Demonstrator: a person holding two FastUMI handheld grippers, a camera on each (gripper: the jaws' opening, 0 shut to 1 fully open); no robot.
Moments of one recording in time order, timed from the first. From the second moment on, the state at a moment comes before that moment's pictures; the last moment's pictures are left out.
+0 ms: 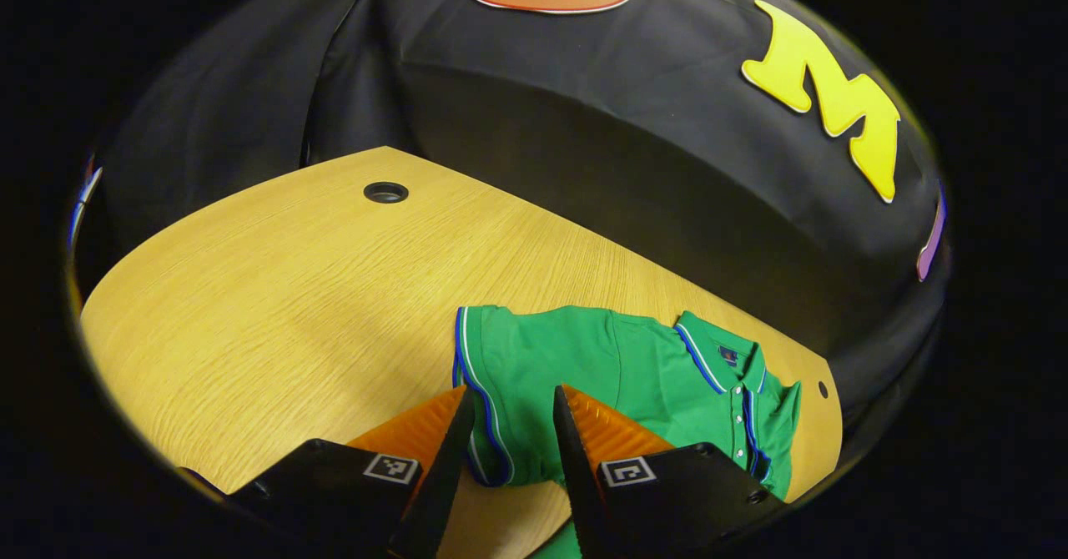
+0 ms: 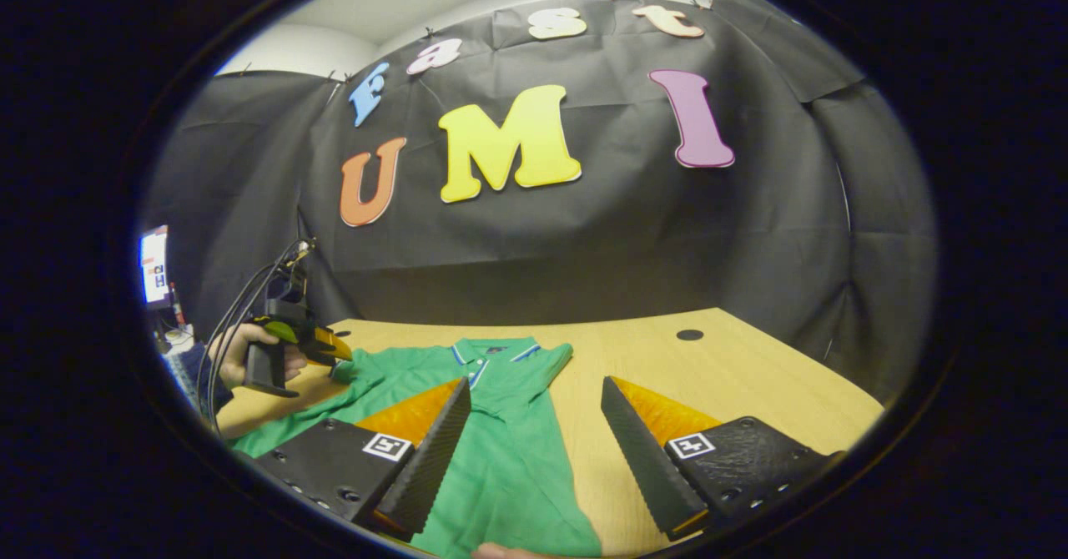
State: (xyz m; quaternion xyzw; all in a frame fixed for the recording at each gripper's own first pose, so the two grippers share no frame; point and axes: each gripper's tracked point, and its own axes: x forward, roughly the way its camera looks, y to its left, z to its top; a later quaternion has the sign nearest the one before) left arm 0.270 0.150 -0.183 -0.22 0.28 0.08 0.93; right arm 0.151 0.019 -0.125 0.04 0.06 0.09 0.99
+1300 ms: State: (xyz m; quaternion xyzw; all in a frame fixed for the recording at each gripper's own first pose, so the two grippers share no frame) left arm 0.272 0.045 -0.143 -0.11 0.33 -0.02 0.94; right arm 0.156 0.014 -0.138 0.07 0.08 0.08 0.99
